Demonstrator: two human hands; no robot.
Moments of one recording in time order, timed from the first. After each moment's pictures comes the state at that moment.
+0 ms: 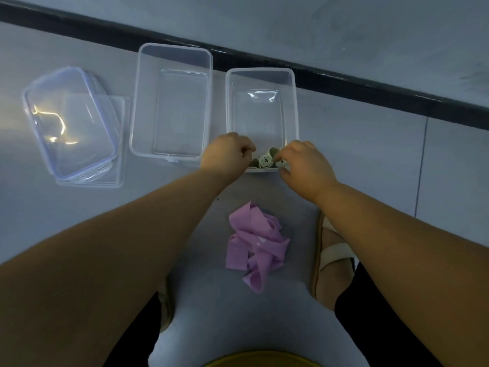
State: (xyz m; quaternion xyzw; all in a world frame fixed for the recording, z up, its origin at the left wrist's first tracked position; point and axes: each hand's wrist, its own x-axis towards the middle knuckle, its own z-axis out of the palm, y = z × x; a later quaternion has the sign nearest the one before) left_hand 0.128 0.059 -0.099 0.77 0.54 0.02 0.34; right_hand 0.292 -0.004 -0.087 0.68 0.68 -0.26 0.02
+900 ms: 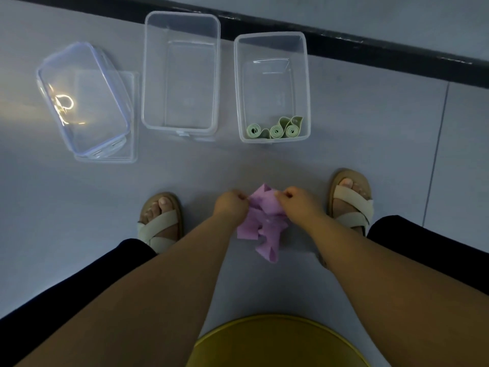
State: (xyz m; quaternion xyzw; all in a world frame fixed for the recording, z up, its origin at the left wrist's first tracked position) left_hand 0.094 -0.061 -0.125 0.51 0.67 -0.15 0.51; right_hand 0.237 -0.099 -0.120 0.78 0.37 -0.51 0.03
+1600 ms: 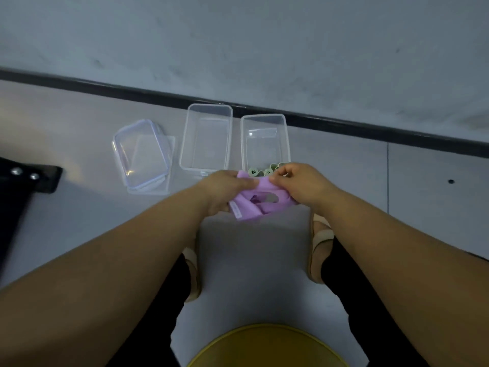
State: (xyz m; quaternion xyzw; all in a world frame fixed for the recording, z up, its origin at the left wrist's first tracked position) left_hand 0.081 -0.039 0.096 0.42 0.60 0.04 0.68; right_hand 0.245 -0.079 0.098 0.72 0.44 -0.52 -0.18
